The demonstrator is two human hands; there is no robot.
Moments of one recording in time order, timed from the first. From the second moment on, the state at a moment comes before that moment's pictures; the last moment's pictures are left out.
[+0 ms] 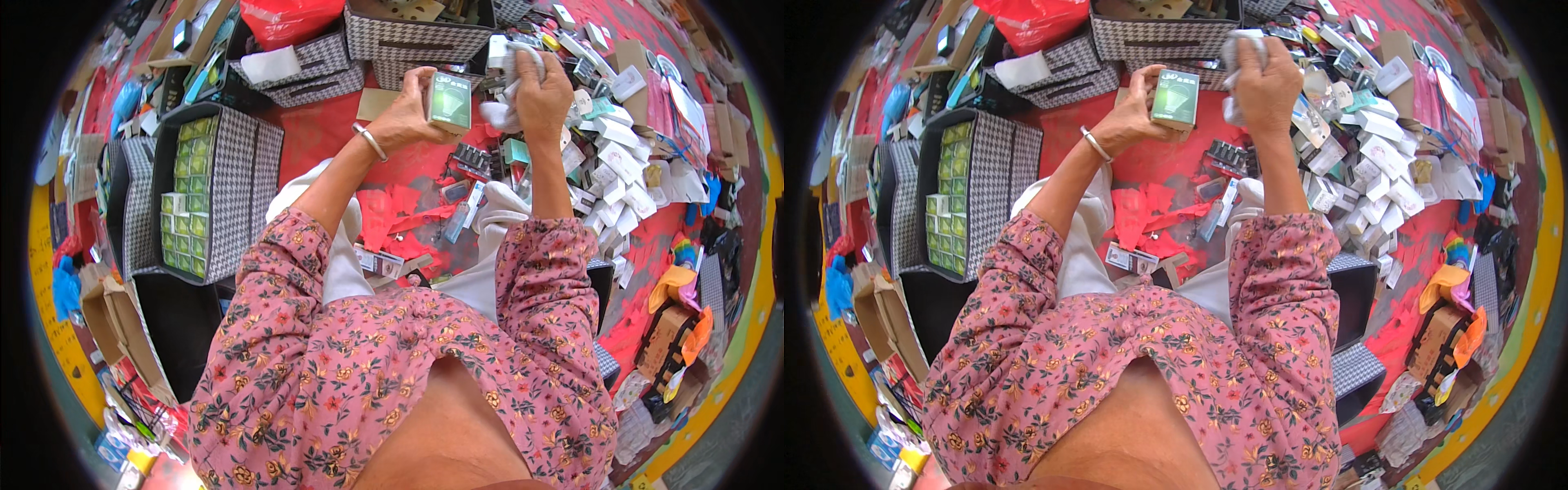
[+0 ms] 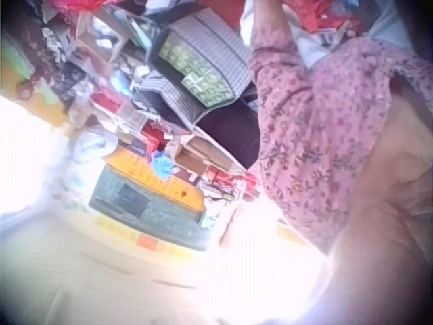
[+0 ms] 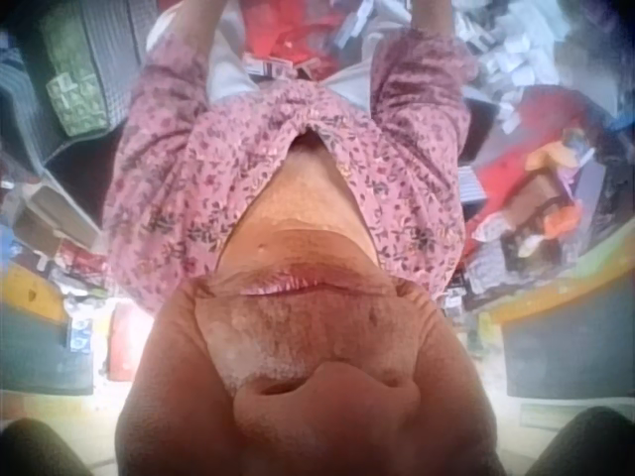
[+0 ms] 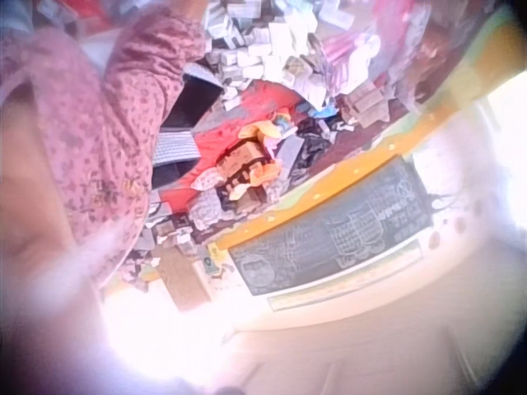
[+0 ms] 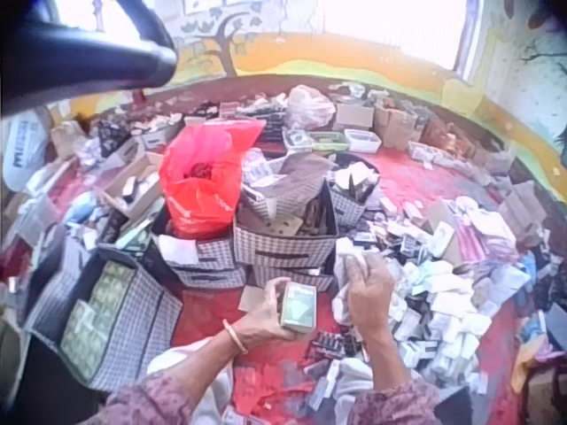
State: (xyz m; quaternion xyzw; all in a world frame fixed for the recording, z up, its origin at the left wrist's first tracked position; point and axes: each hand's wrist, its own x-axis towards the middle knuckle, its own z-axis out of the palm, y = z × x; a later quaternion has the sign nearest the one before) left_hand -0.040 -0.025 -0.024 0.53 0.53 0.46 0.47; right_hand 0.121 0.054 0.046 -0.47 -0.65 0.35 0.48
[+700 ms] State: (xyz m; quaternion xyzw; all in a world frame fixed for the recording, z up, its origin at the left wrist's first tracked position) left_hand -0.033 -0.028 -0.019 0.62 0.47 0.40 0.48; right_hand 0.108 0.051 0.009 -0.41 -0.86 0.09 0.29
